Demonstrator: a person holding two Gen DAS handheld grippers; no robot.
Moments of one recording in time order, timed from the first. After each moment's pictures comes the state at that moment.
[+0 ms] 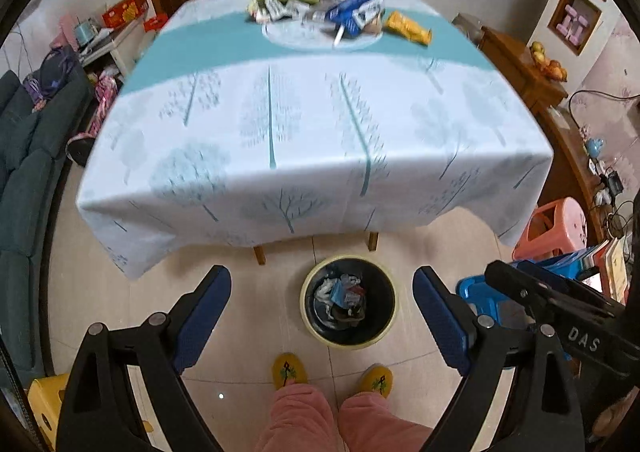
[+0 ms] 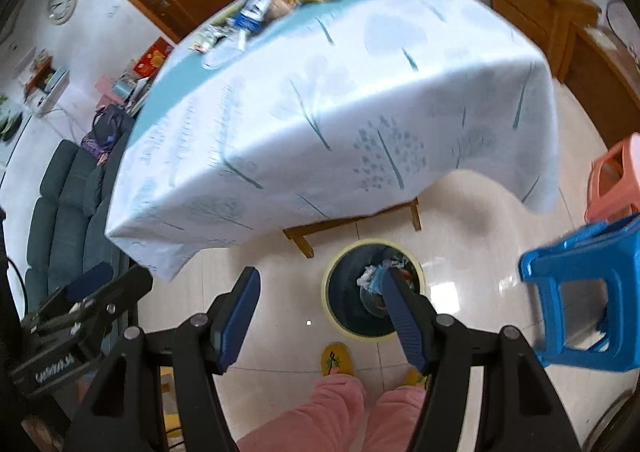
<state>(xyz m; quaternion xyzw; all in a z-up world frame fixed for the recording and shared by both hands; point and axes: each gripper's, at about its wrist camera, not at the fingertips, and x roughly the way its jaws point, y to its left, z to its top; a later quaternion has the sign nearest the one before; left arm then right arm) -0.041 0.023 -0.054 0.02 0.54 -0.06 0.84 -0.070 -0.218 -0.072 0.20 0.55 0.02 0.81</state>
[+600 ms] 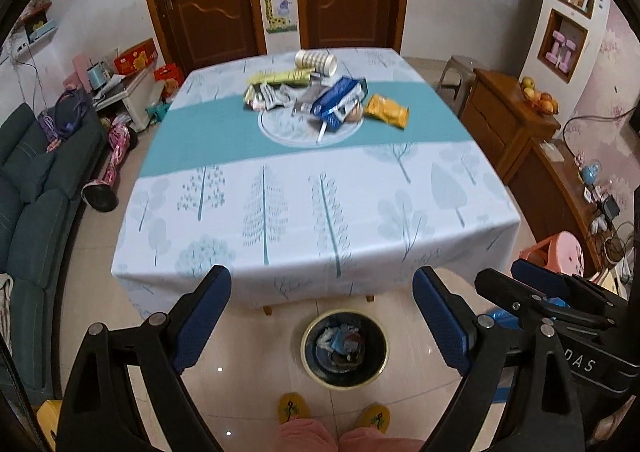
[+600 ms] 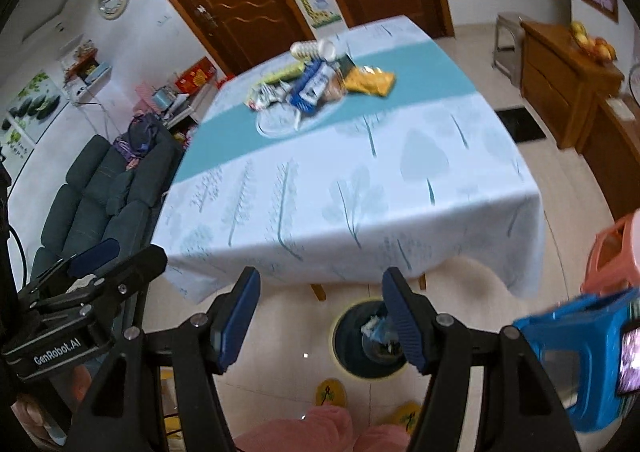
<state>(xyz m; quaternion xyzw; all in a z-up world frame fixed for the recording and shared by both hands) -0.028 -0.014 0.044 0.03 0.46 -0.05 0.88 -0.045 -0.235 0.019 0.16 0.48 0.07 0.86</state>
